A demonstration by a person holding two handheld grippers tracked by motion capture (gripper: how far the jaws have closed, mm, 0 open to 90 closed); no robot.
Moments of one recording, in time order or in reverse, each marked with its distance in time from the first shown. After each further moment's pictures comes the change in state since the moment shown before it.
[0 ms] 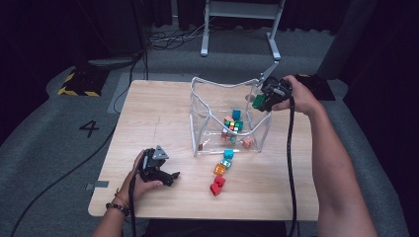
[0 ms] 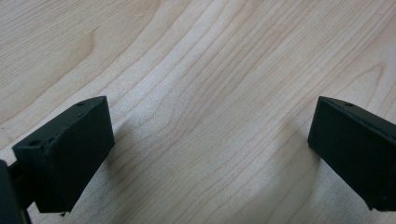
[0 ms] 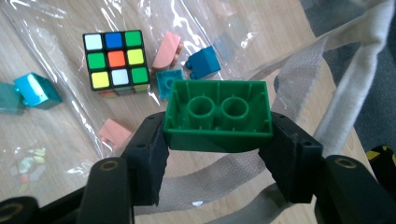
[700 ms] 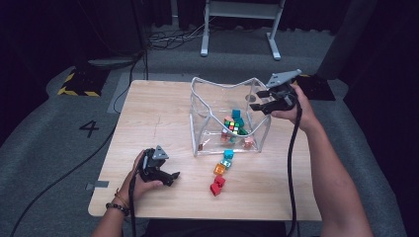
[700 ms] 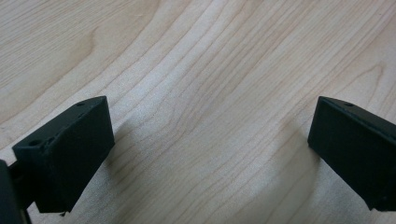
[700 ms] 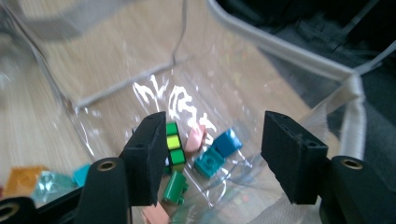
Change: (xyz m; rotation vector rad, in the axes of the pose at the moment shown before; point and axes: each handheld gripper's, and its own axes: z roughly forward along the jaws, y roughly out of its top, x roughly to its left) left arm 0.000 0.000 0.000 0.000 0.000 -0.002; right arm 0.032 -0.025 -0.021 -0.457 -0.006 0.138
